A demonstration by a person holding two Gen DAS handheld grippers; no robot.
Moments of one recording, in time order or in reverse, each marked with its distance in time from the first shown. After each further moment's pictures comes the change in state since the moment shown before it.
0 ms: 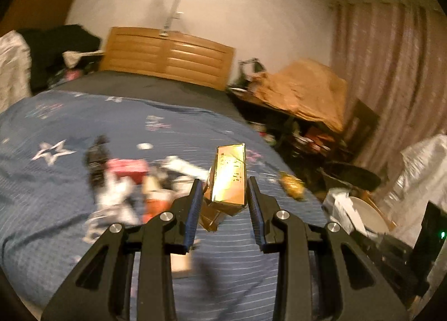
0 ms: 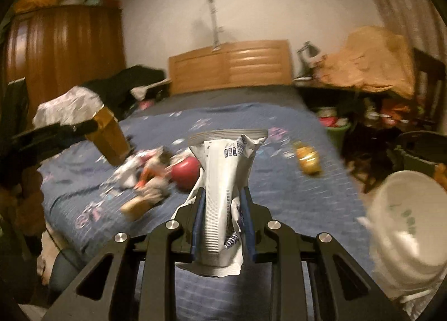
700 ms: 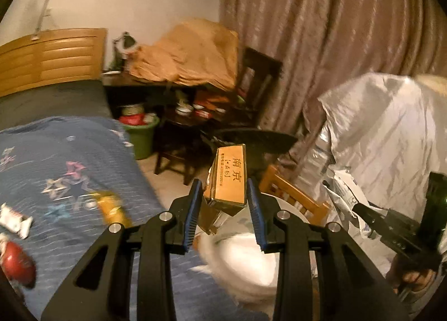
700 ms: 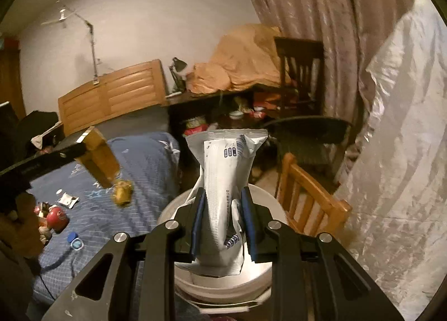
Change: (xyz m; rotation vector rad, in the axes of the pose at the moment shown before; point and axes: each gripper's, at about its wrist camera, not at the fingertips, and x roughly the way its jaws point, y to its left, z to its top) left arm 0.169 -0.311 -0.014 0.278 0.167 -0.453; right arm -0.142 -0.295 0.018 0.267 -0.032 -0.463
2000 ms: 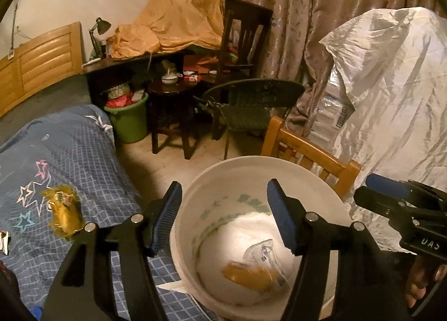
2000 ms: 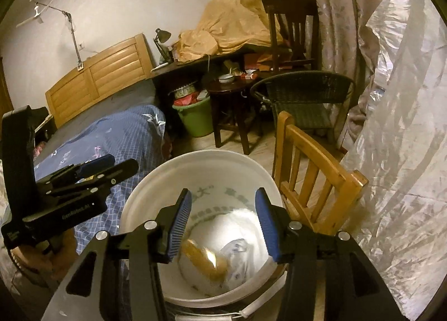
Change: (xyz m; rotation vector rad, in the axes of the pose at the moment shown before) left arm 0.106 -0.038 -0.034 0.149 0.163 0.078; right arm 0.100 -0.022 -0.024 0.058 0.159 -0.004
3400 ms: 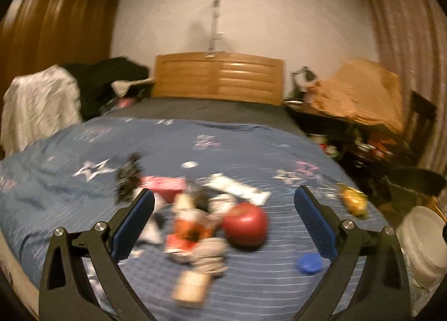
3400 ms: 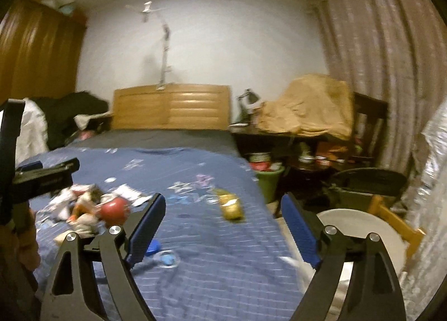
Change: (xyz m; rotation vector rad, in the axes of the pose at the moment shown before) left arm -0.303 0.242 -0.159 -0.469 -0.294 0.818; right arm -0.092 0.375 -0.143 -0.387 -0.372 0.207
